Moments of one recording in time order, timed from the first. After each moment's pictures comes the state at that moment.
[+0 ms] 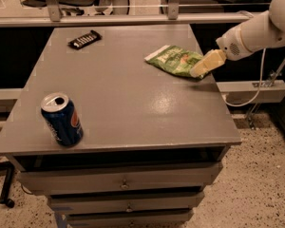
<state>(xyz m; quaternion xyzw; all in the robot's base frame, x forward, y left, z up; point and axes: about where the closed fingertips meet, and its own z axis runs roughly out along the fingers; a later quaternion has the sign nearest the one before) 0.694 -0.209 0.868 -0.42 0.82 0.12 0.37</state>
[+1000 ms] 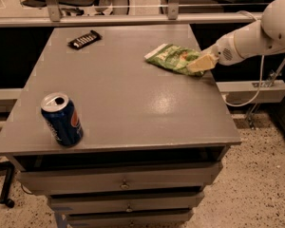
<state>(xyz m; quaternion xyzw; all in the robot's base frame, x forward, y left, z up) 0.703 -0.194 0.844 -0.40 0.82 0.16 0.37</state>
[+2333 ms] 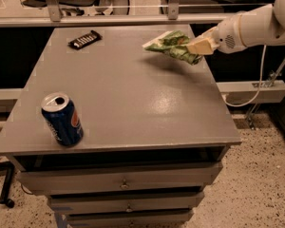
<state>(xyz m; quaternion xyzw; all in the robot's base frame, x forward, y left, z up) 0.685 -0.159 0.913 -0.43 0.76 0.18 0.44</state>
